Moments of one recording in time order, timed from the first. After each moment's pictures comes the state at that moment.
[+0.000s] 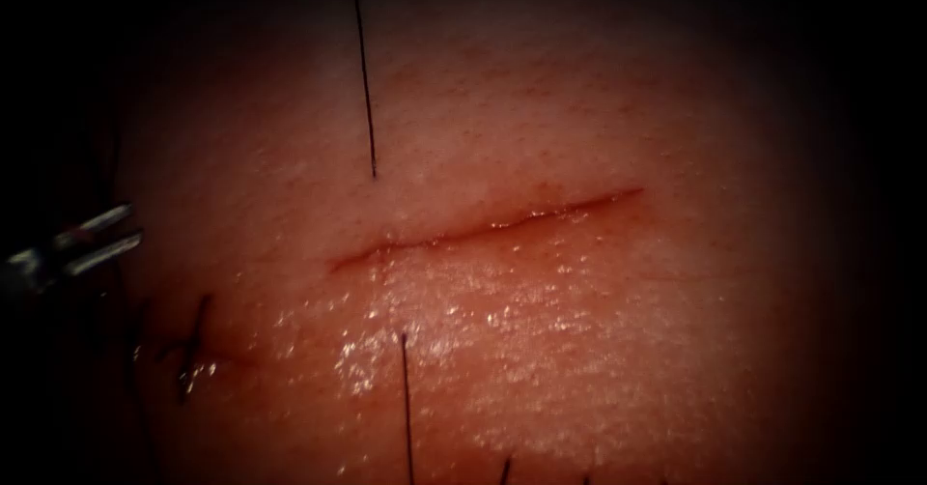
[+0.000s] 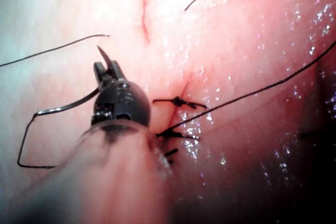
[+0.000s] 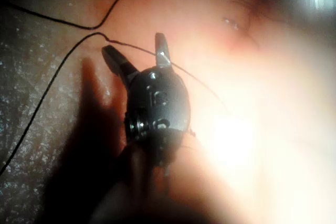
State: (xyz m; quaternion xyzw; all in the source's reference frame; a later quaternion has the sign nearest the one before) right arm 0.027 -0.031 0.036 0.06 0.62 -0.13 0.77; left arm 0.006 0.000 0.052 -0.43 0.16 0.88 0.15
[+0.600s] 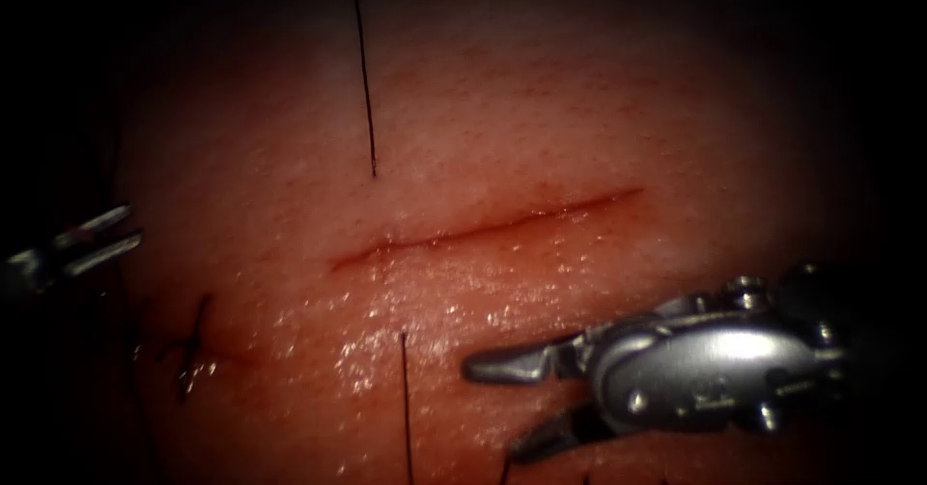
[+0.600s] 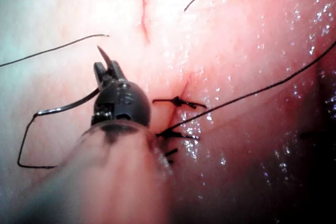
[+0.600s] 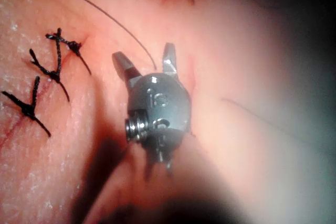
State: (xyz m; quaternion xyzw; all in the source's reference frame) right arm 0.027 -0.021 0.043 -0.01 0.59 -0.11 0.80; left arm 0.006 0.000 0.052 -0.43 0.16 0.88 0.15
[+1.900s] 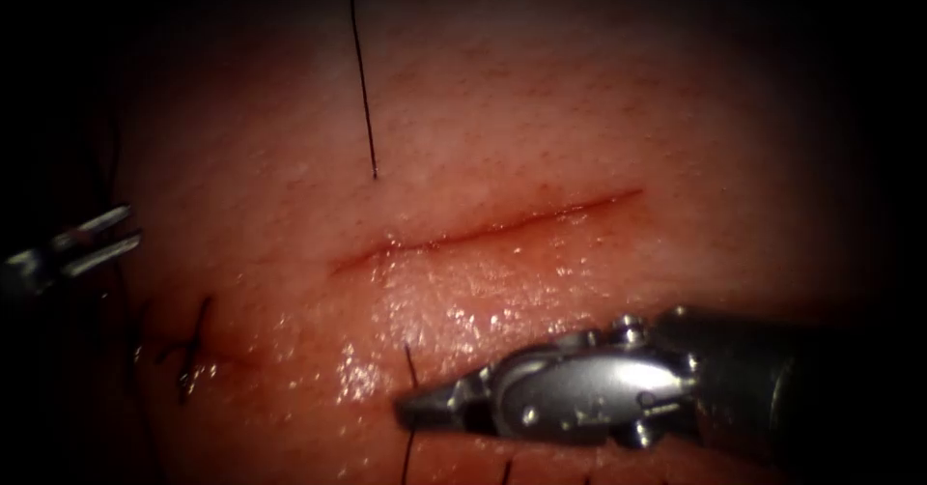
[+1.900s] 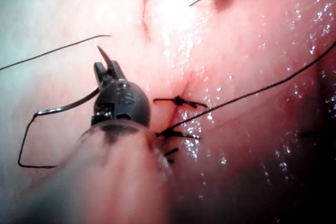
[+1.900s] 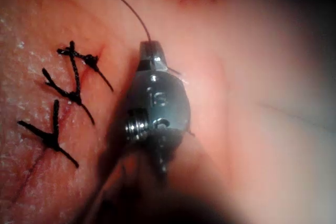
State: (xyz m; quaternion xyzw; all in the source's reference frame) right arm 0.030 -0.026 0.048 0.04 0.57 -0.11 0.81; left arm 0.006 0.000 0.052 -0.43 0.16 0.88 0.15
